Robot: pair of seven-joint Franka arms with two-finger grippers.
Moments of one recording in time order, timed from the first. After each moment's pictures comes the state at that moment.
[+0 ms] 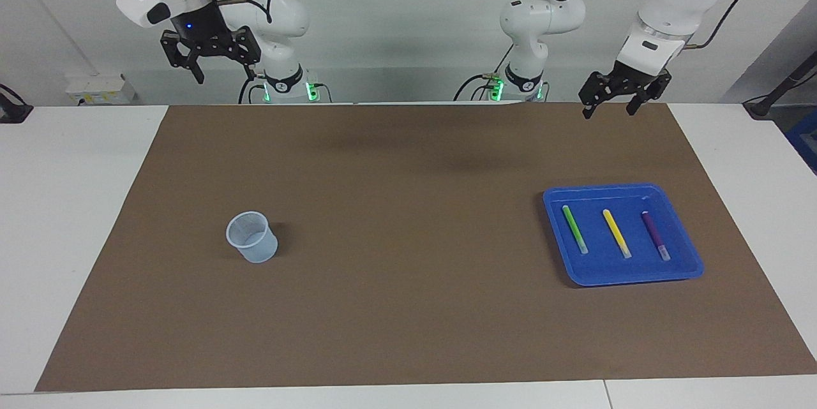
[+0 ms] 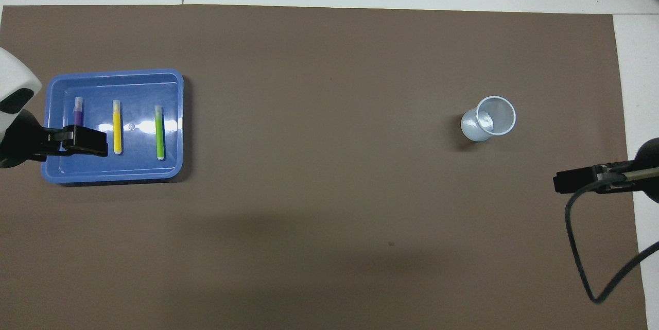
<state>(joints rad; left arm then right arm) 0.06 -0.13 -0.17 -1.75 -0.02 1.60 -0.12 -0.26 -0.22 0.31 -1.70 0.07 1.45 -0.01</state>
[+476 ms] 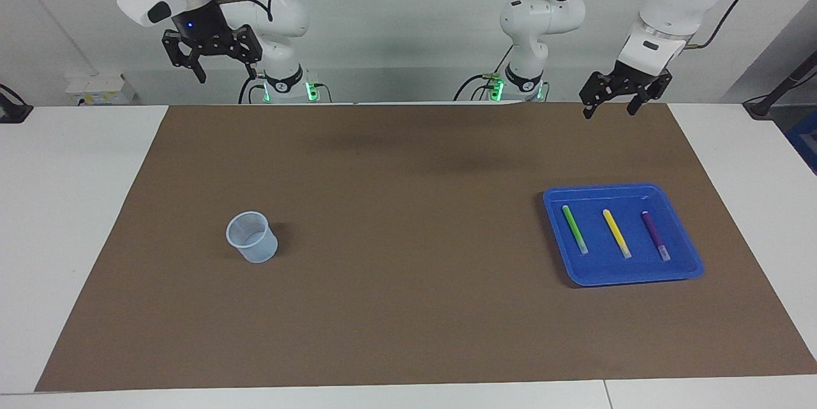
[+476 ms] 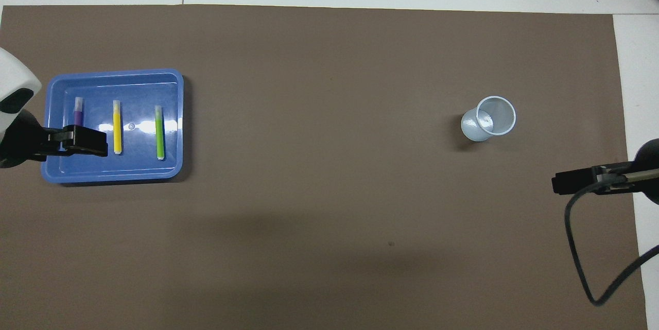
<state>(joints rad) 0.06 -0.13 -0.17 -1.75 -0.02 1.60 -0.12 -0.27 -0.22 0.31 -1.70 0.08 1.45 -0.01</state>
